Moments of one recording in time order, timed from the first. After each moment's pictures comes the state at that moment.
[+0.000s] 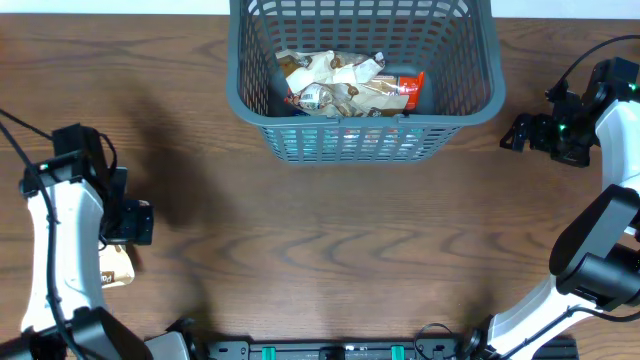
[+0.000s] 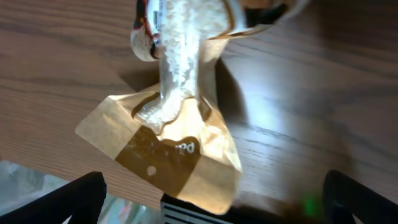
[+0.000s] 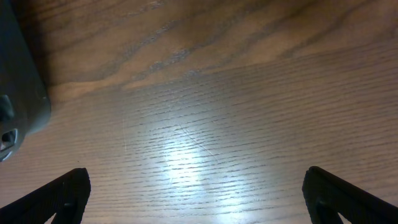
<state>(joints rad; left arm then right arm) 0.36 1.45 1.08 -1.18 -0.26 0.29 -0.41 1.94 1.59 -1.07 -0.19 -0.16</state>
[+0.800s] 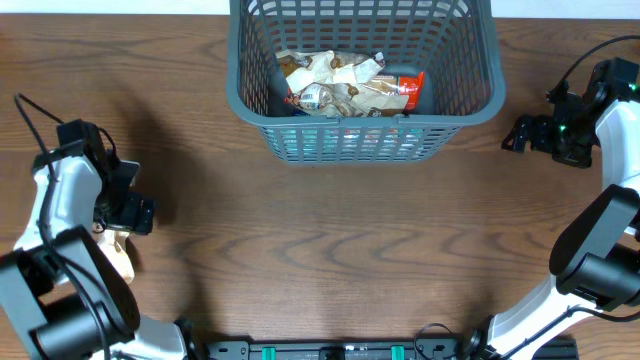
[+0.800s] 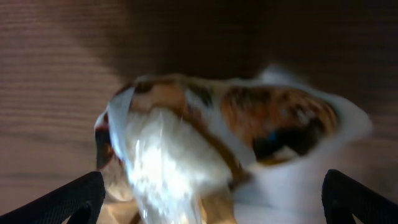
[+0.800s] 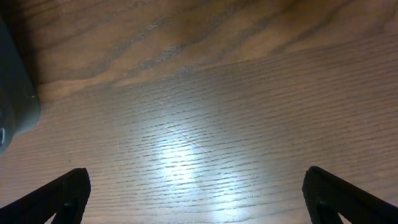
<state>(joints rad) 0.40 1.72 1.08 -0.94 -0.21 0.50 -0.41 1.94 1.59 -1.08 -0.16 -0.16</state>
